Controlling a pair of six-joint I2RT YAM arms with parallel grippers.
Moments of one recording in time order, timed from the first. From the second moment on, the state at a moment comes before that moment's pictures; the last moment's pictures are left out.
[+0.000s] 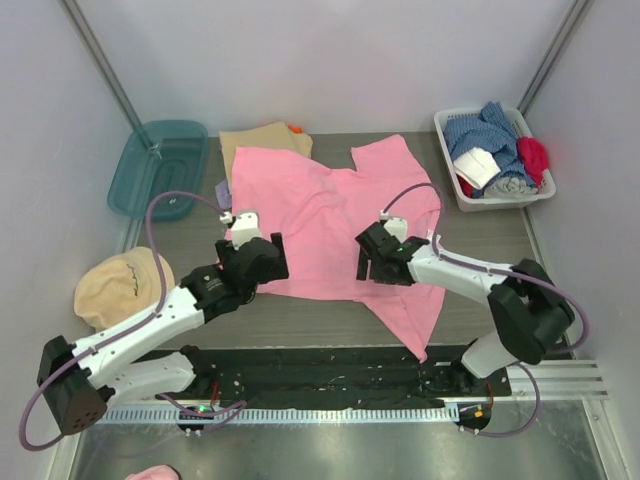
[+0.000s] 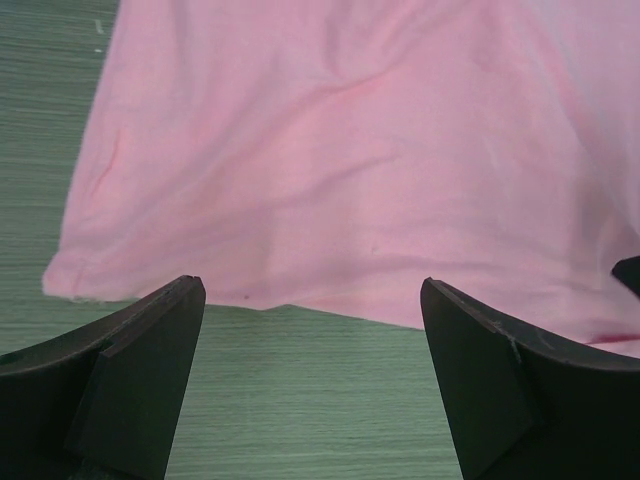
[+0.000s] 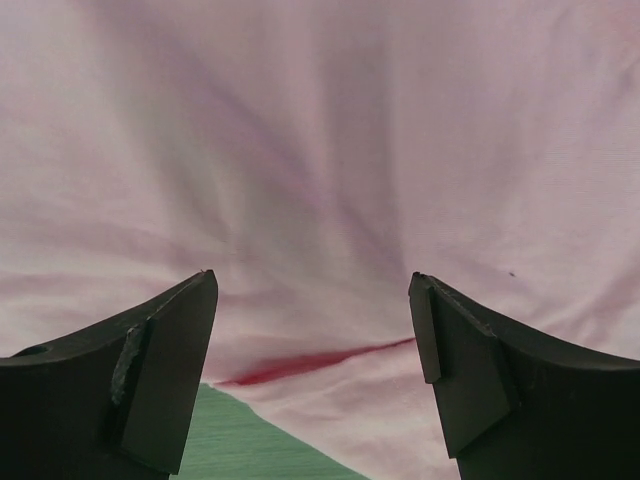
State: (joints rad) left arm -0.86 1.05 0.80 -0.53 -0.63 -0.71; right arm 0.69 1.46 0.87 -0.54 0.37 0.77
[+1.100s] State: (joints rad) left arm -0.78 0.91 0.75 -0.68 -0.67 -0.72; right arm 0.87 1.33 0.68 -0.71 0.45 0.99
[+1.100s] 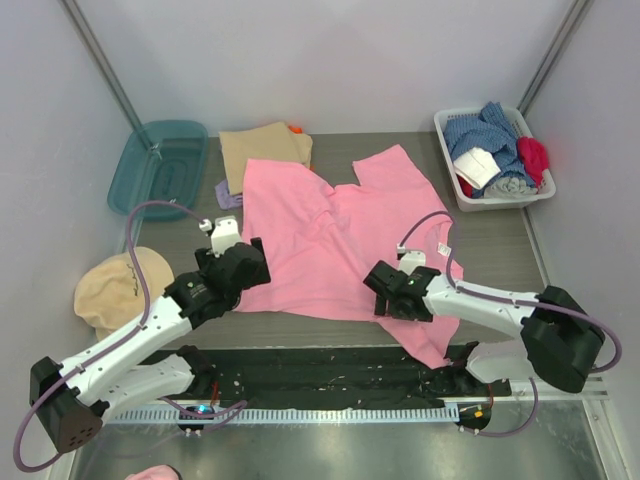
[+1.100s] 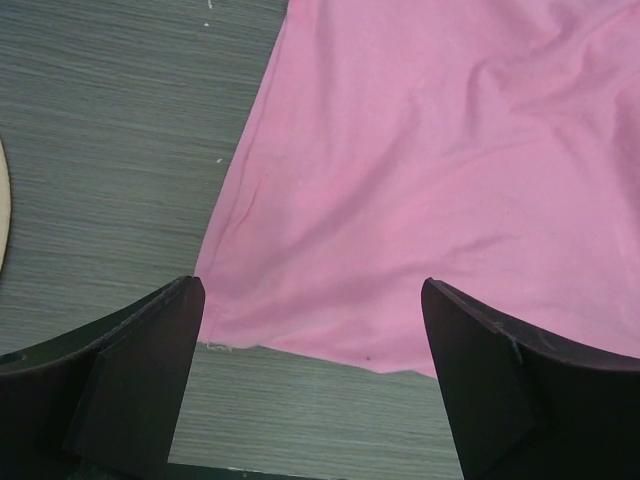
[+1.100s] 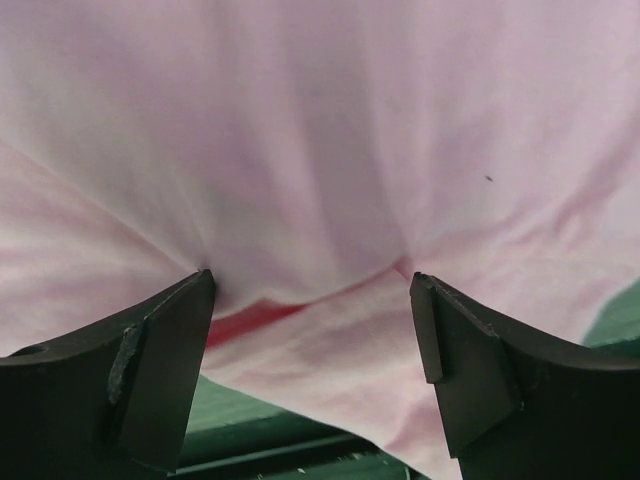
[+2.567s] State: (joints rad) left arm -0.78 1.31 0.53 -0.27 -0.59 -0.90; right arm 0.89 1.19 0.84 -0.66 0.44 0.84
